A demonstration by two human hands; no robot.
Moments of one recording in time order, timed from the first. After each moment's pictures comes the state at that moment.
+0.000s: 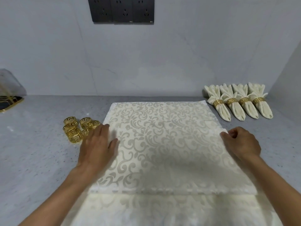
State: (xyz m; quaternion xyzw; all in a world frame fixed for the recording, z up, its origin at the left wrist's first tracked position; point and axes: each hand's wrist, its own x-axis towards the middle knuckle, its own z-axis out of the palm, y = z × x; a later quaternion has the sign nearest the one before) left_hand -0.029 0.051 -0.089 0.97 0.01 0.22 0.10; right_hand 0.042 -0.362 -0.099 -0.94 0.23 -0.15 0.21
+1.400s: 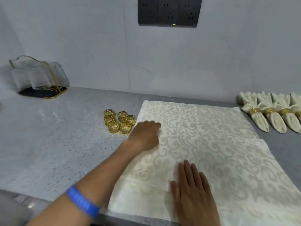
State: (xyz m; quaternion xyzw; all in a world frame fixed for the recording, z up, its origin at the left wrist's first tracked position) left_hand 0.007 0.053 -0.066 0.99 -0.07 0.03 0.07; right_hand -0.114 -0.130 -0.161 -0.99 -0.08 -0.10 0.11
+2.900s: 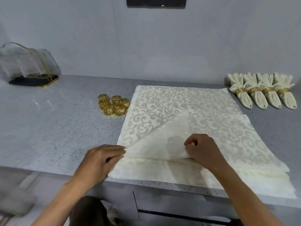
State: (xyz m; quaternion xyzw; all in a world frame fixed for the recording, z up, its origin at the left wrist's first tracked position) left_hand -0.158 0.132 -0.134 0.93 -0.11 0.17 0.30; right_hand -0.082 -0.185 -0.095 -0.93 -0.02 0.04 0.37
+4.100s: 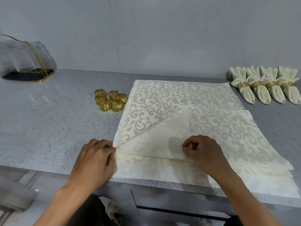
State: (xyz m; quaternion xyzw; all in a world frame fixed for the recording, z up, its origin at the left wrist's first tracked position) left_hand -0.167 0.111 -0.119 0.97 -0.04 0.20 0.10; right_hand -0.089 -0.195 -0.109 -0.95 -0.06 0.01 0.32
